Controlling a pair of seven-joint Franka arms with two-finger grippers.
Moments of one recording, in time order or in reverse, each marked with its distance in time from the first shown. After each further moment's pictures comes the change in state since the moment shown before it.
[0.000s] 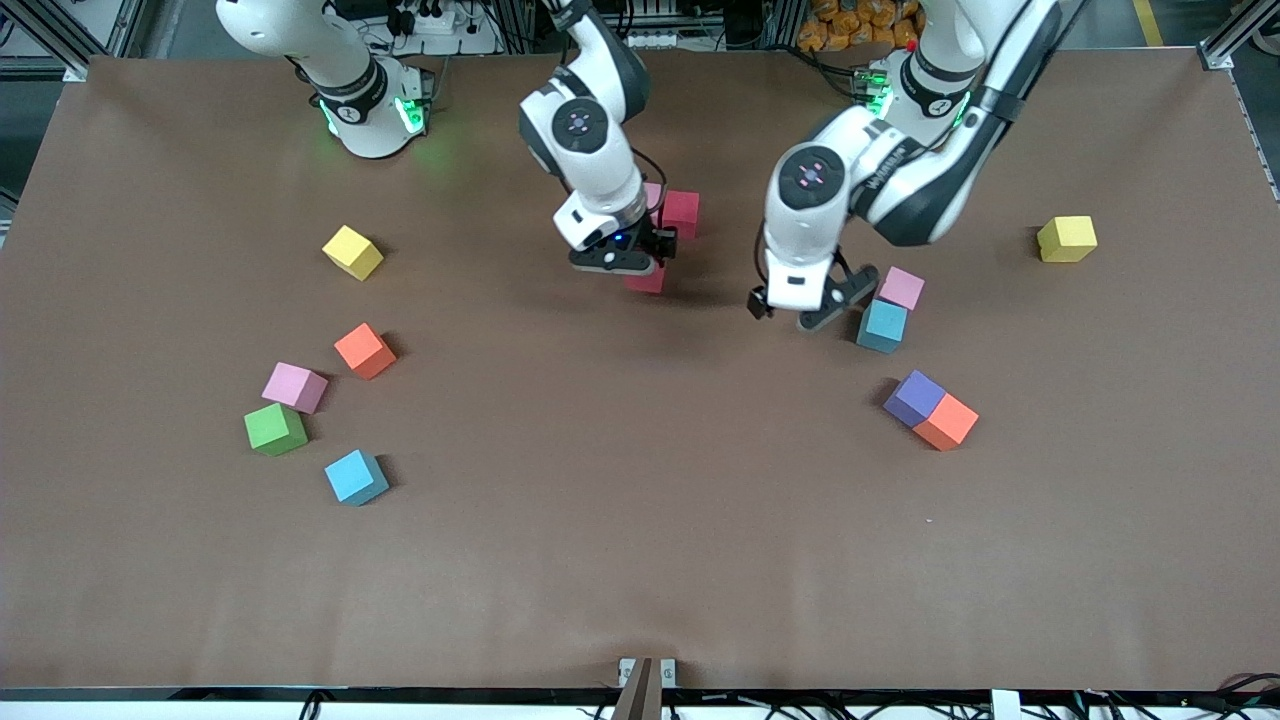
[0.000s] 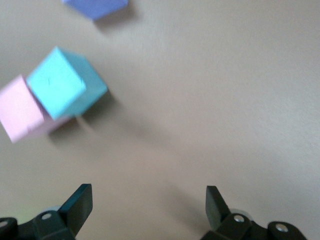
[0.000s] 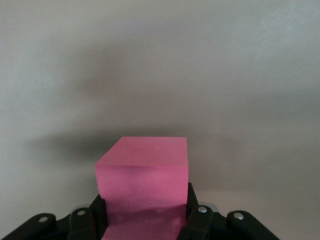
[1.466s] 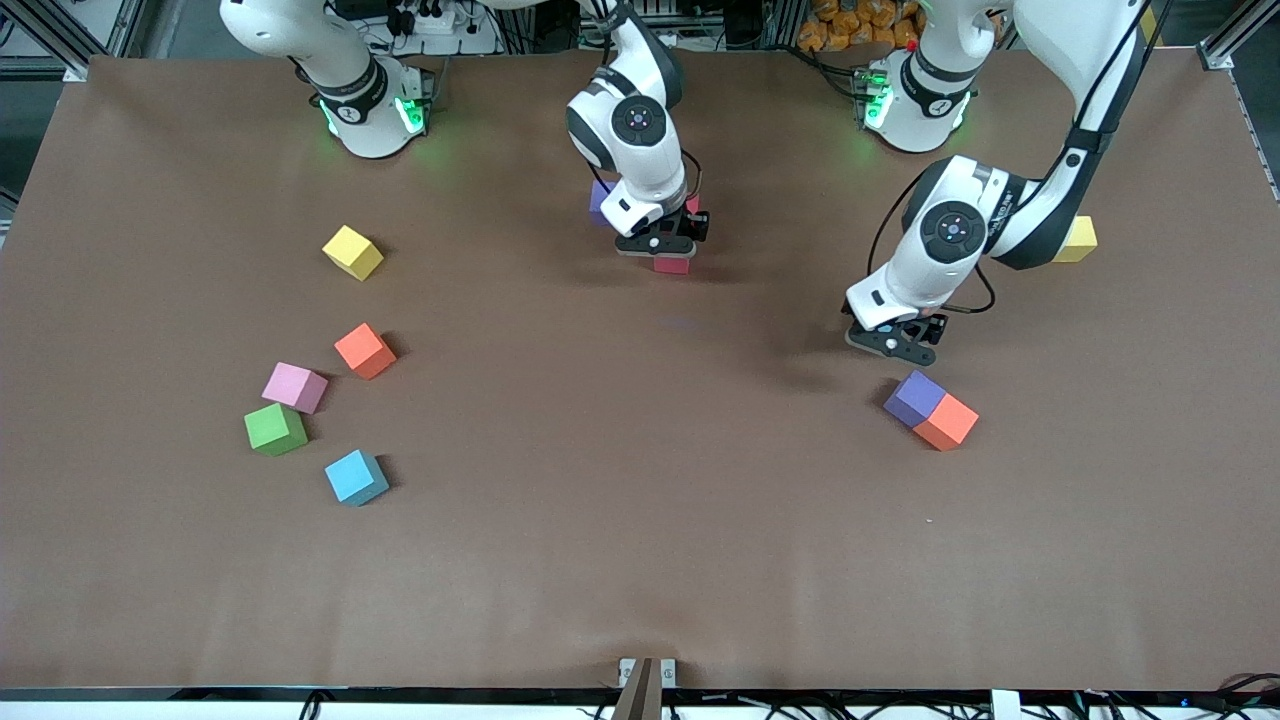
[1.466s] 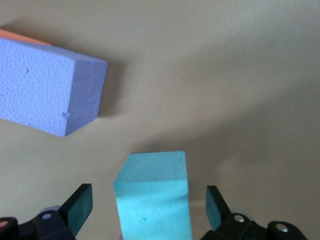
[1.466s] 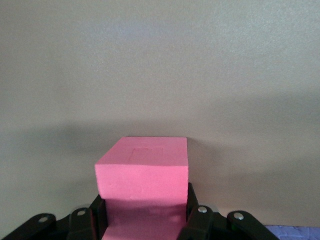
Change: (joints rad) left arm 0.046 -0.020 0.257 -0.247 0.007 0.310 1.187; right arm 0.043 0.115 0.054 0.071 -0.001 -0.008 0.032
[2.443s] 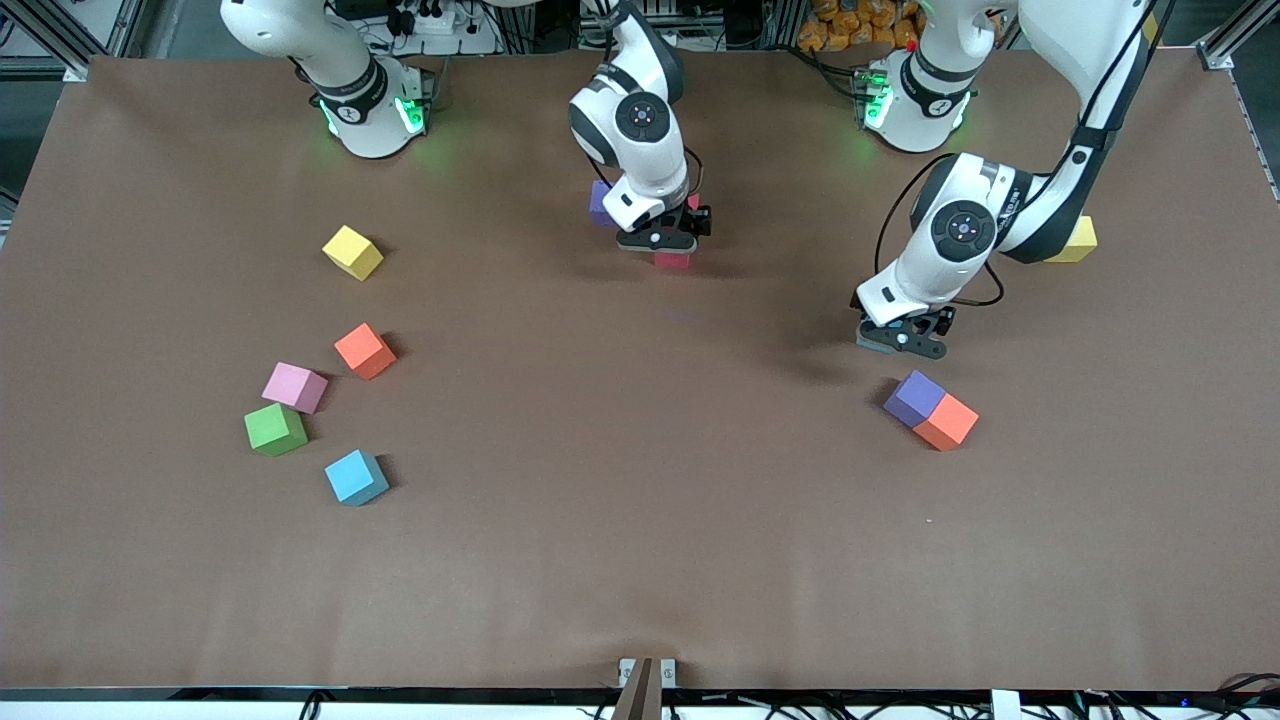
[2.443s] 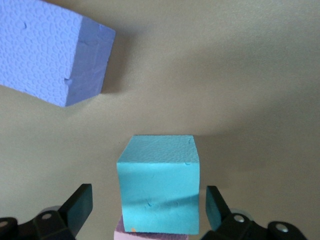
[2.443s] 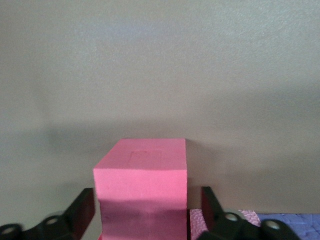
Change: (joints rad) left arm 0.008 -0.007 0.008 -0.036 -0.027 0.003 -0.050; right arm 0.006 0.001 0.004 -0.002 0.001 -0.002 0.040
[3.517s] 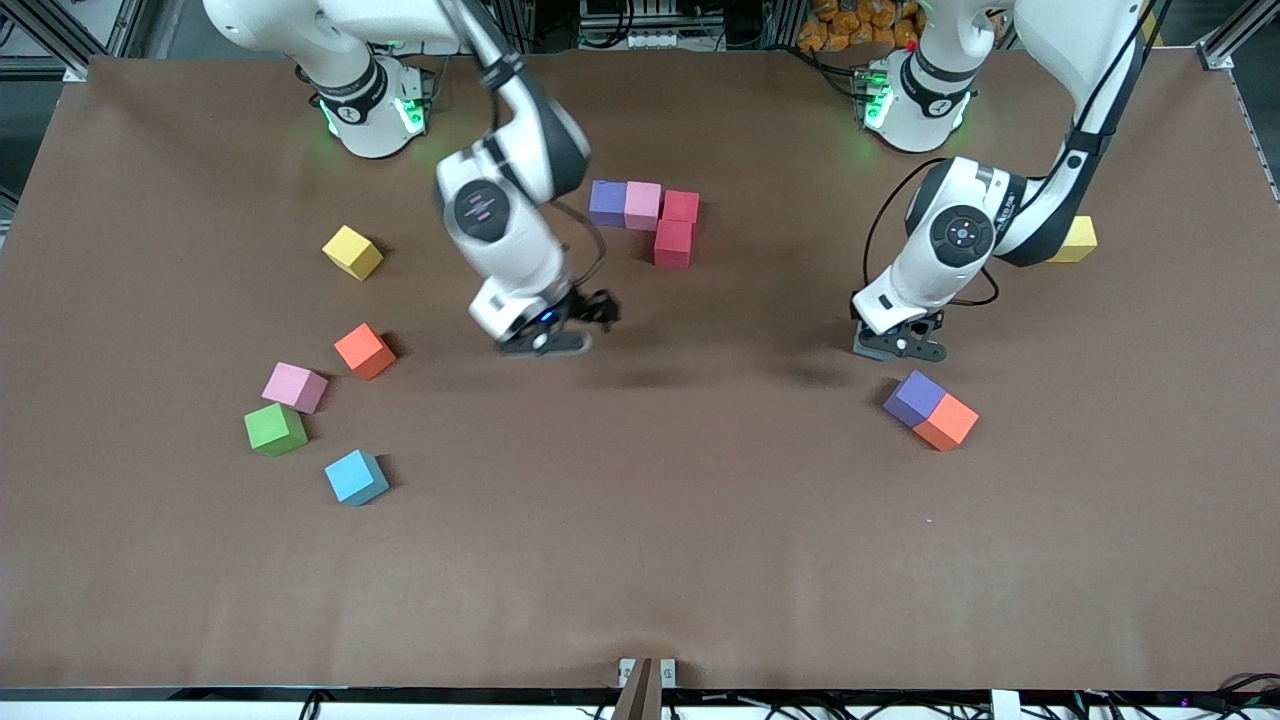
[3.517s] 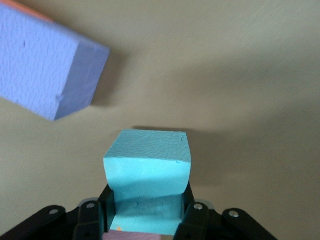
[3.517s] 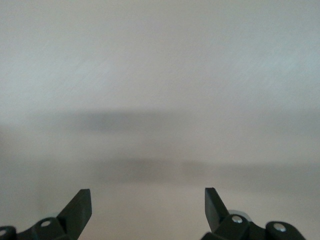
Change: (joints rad) left arm -0.023 0.014 -0.024 0.054 -0.041 -0.010 -0.111; right arm -0.470 -0.157 -0.029 0.021 -0.086 -0.165 -0.623
